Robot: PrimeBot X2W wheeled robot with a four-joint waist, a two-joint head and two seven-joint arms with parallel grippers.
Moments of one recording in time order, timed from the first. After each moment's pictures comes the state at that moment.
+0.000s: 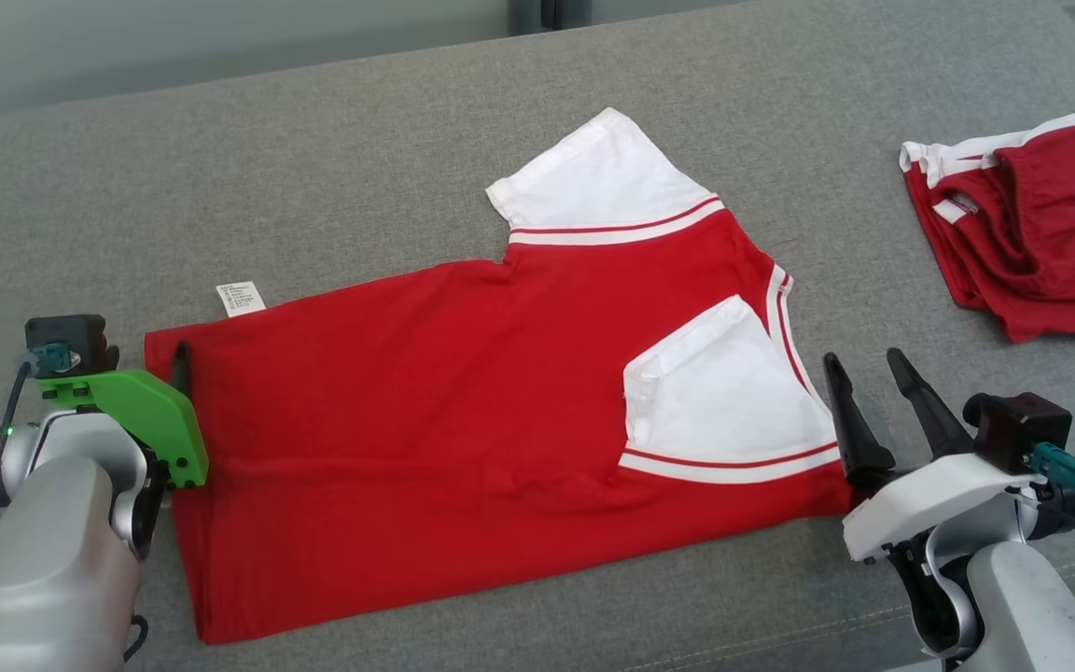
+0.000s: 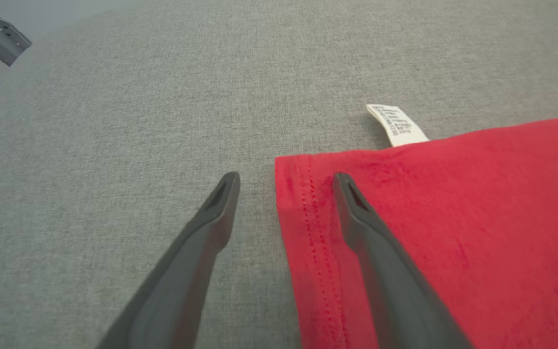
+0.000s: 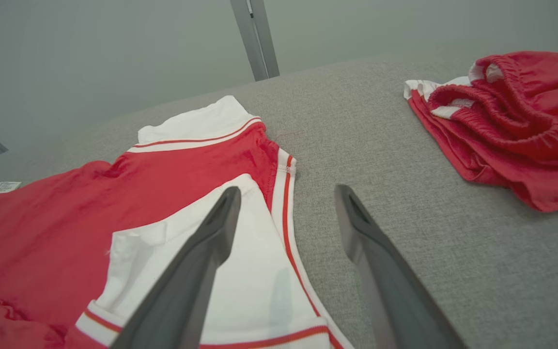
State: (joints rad) left arm -0.67 0.30 -0.32 0.99 -0.46 -0.04 -0.02; right arm -0.18 -0.14 0.08 0.23 0.36 0.13 -0.12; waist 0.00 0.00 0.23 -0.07
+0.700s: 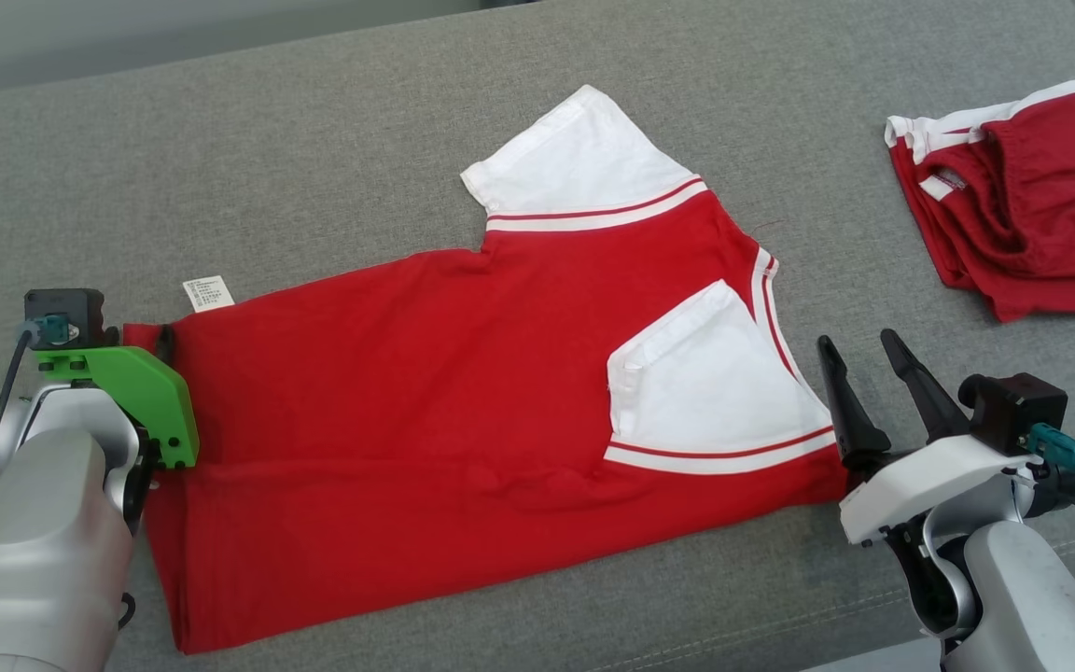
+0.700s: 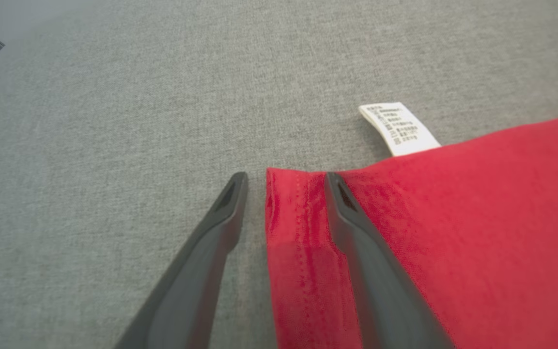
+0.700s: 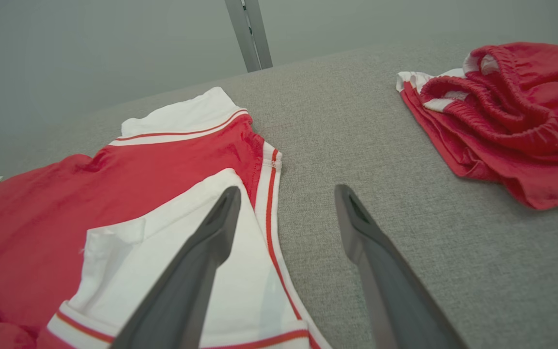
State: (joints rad) left arm -0.79 0.29 -0.37 1.17 -0.44 -0.07 -0.05; right arm -0.22 -0.17 0.12 0.26 0.38 0.13 -0.13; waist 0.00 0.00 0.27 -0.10
